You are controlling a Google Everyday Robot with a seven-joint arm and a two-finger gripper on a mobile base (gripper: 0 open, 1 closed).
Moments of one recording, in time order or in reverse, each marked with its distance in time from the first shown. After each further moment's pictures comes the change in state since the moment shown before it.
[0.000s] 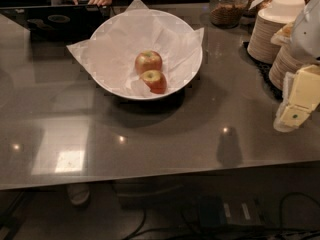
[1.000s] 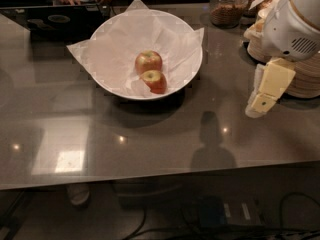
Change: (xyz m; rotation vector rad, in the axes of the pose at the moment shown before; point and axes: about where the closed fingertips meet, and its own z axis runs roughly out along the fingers) arm -0.038 -0.028 0.028 0.003 -0.121 -0.059
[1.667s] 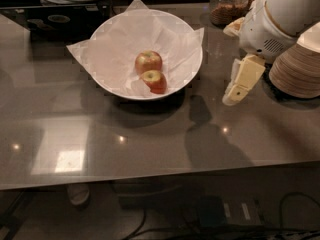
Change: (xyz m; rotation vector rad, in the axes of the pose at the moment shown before) arm -0.028 -0.040 0.041 0.024 -0.139 -0.047
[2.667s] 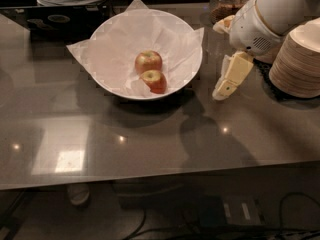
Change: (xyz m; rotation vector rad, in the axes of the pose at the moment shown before) arm -0.015 -0.014 0.016 -0.002 -0.077 -0.021
